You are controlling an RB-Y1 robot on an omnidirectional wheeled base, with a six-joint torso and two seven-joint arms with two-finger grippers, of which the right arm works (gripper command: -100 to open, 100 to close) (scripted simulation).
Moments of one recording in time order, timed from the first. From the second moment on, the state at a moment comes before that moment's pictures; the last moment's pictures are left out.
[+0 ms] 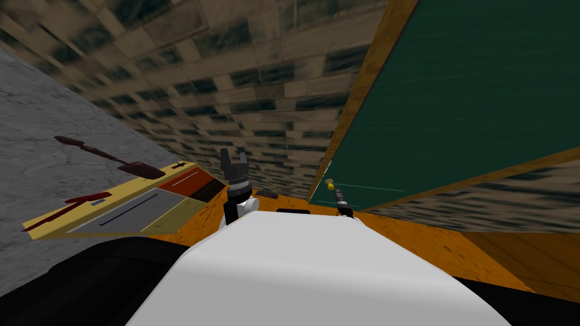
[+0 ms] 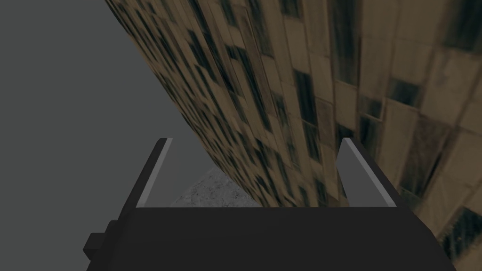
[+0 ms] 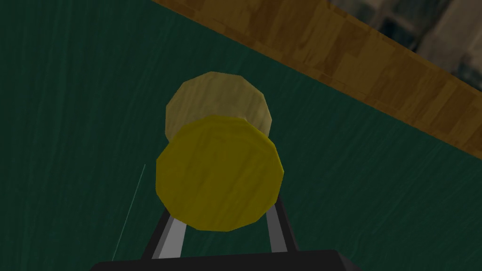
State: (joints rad) arm 0.00 -0.32 -0.12 -0.61 0.04 -1.01 0.13
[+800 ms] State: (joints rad) arm 0.01 -0.33 -0.08 -0.63 -0.07 -0.98 -0.07
